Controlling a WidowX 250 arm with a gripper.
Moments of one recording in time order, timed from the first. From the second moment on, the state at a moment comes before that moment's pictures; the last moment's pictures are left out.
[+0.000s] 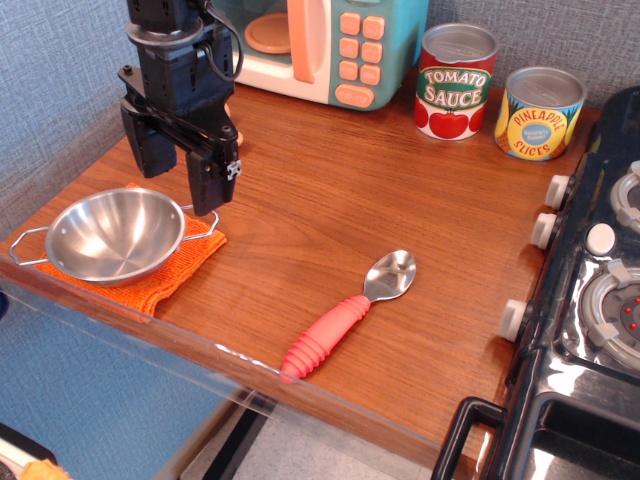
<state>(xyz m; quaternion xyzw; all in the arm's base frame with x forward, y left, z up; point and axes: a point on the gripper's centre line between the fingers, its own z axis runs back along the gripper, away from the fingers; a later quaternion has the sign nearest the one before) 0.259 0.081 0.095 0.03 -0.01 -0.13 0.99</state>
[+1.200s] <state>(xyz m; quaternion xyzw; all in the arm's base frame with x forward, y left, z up) 0.393 0.194 0.059 0.02 0.01 0.18 0.98</state>
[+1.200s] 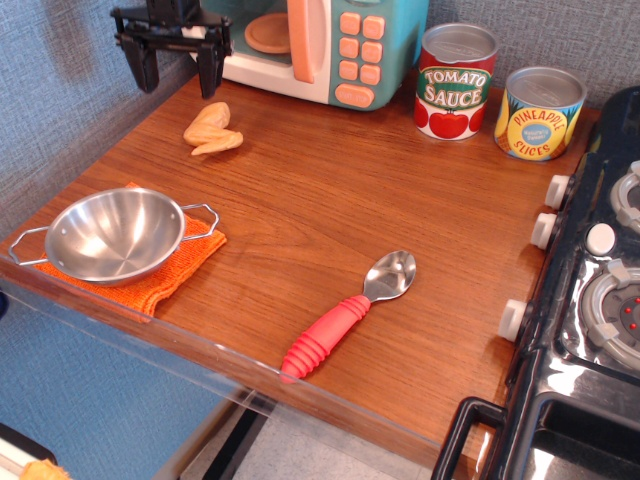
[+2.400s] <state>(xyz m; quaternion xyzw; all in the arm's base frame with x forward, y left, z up) 0.406 0.171 0.016 0.07 0.01 0.20 0.98</state>
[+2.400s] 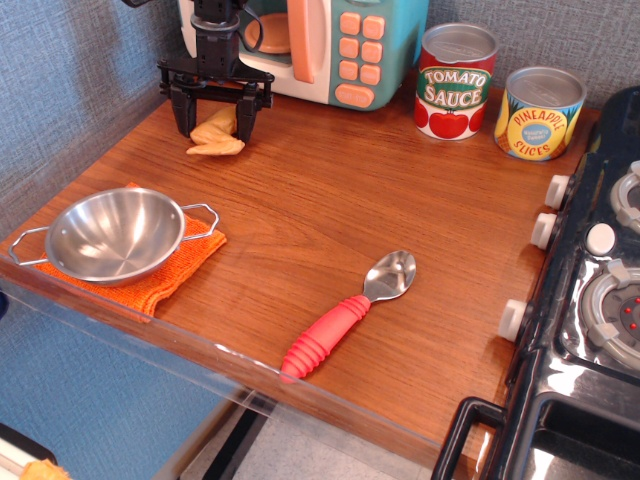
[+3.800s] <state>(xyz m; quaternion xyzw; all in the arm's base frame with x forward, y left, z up) 0.284 0.030 0.053 0.06 -0.04 -0.05 1.00</state>
